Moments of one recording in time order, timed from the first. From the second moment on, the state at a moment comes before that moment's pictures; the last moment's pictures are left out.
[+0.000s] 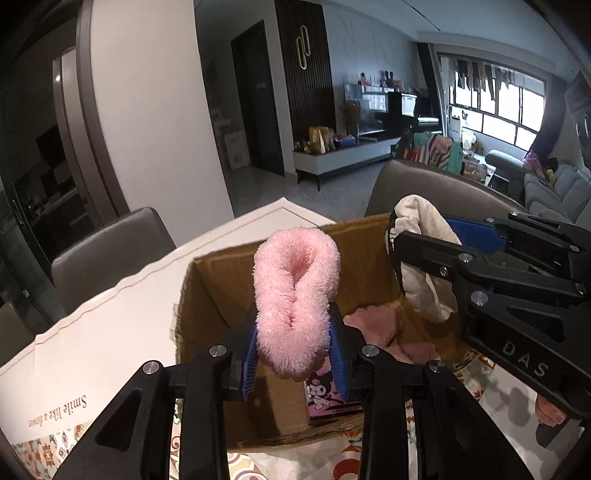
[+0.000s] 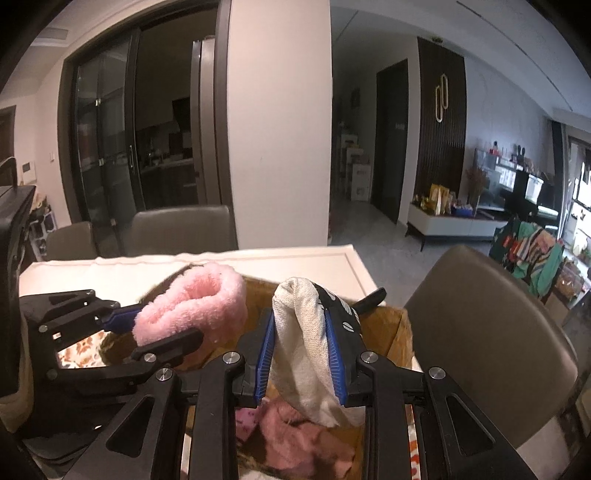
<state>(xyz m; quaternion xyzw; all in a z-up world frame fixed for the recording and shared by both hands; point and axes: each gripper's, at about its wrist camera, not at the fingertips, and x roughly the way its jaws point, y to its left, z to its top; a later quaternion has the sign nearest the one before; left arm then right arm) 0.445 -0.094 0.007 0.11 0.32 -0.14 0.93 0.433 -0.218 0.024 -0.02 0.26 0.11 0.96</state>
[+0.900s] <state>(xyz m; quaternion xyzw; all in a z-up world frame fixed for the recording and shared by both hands) 0.425 -0.089 0.013 0.10 0.32 -0.15 0.93 0.411 -0.229 0.025 -0.01 0.27 0.09 0.96</state>
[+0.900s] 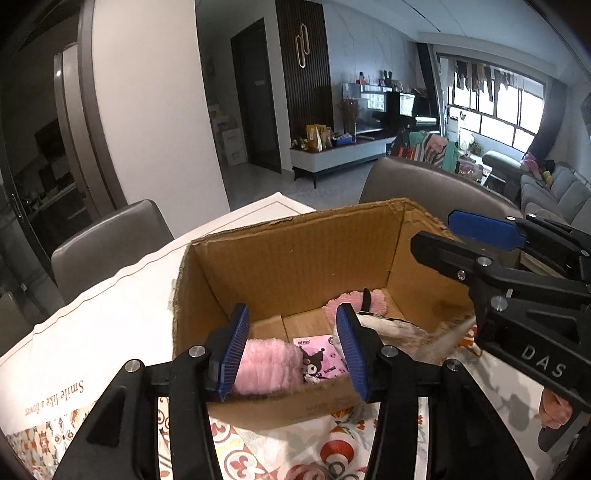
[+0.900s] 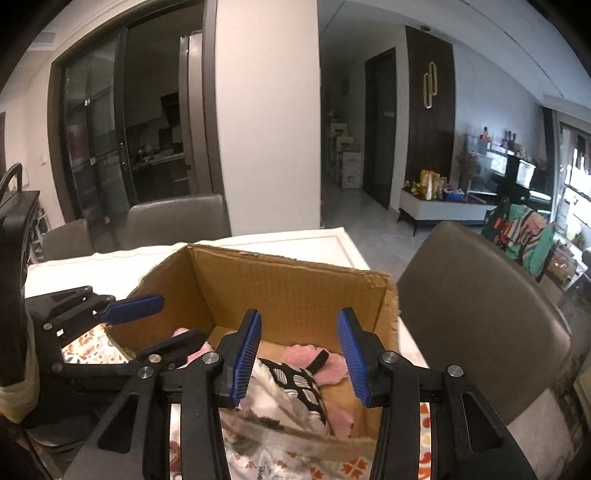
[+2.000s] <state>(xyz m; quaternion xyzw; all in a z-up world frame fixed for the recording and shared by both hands) 0.267 -0.075 0.047 0.09 0.29 -0.11 0.95 0.263 -0.231 0.042 0.03 0.26 0.07 0.96</state>
